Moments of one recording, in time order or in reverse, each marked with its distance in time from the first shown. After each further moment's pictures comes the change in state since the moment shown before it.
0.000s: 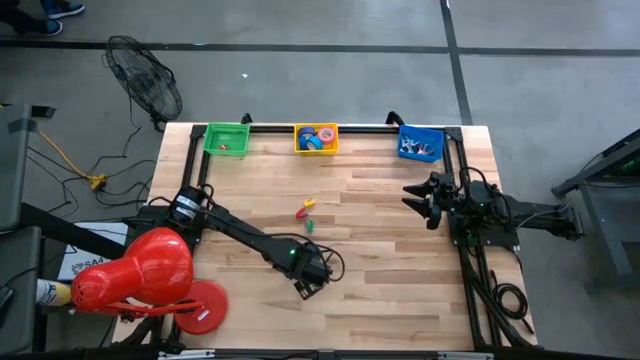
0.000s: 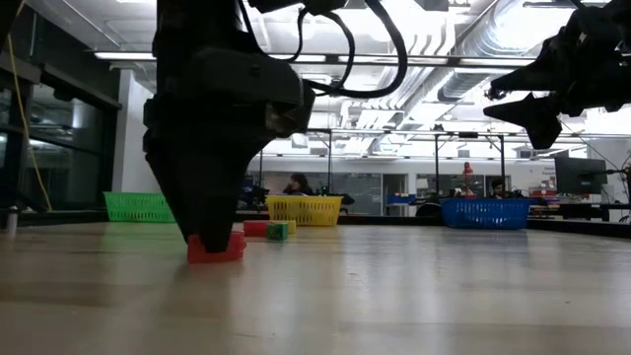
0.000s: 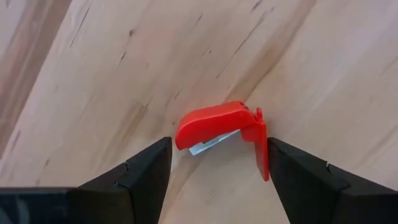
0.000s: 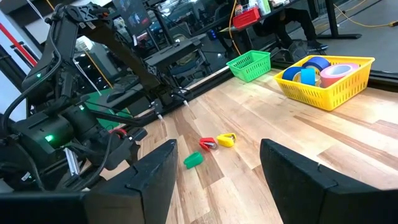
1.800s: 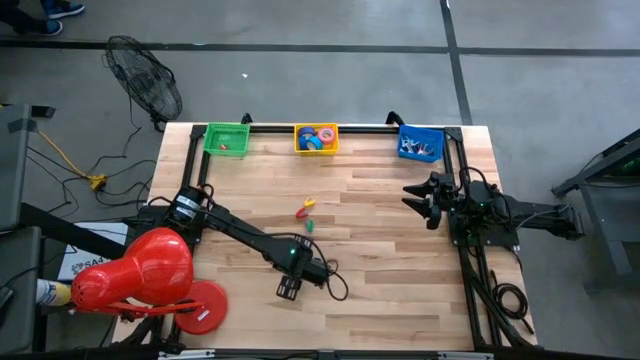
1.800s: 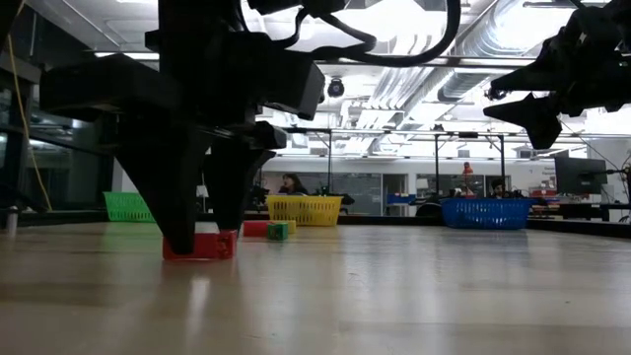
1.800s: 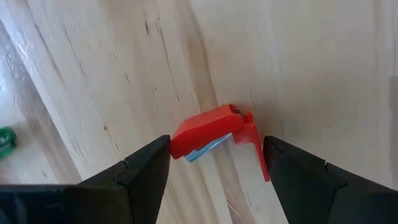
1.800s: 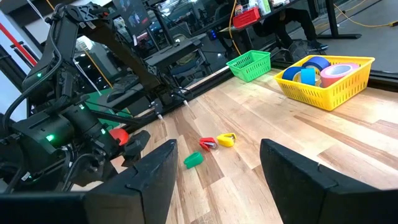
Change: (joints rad) left arm 0.000 0.000 -0.001 -0.005 -0.027 0.886; right arm 0.000 0.000 0.000 0.000 0.000 0.000
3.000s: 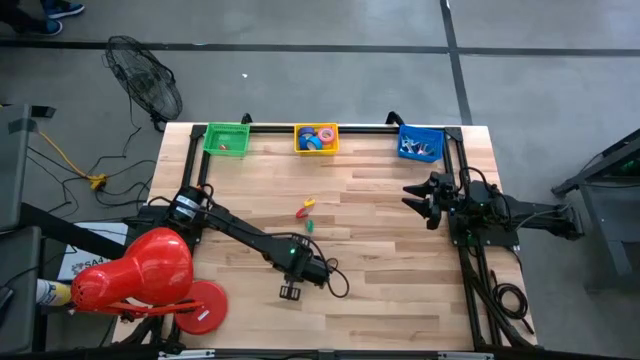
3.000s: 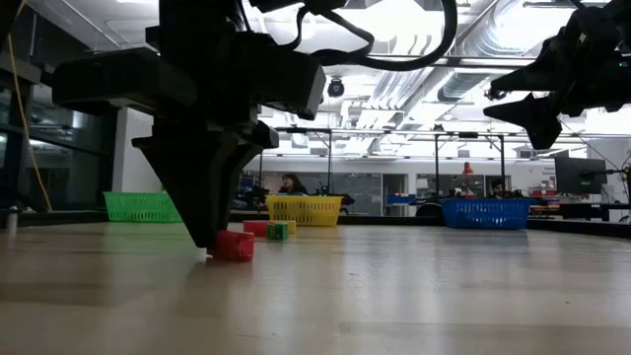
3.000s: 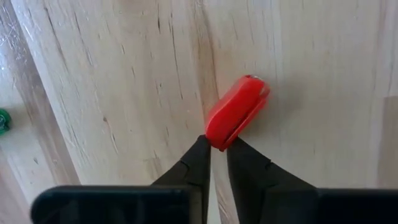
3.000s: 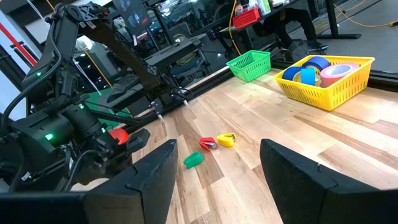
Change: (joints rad) left arm 0.000 -0.002 0.000 0.005 0.009 -0.109; right arm 0.000 0.000 0.000 0.000 0.000 0.000
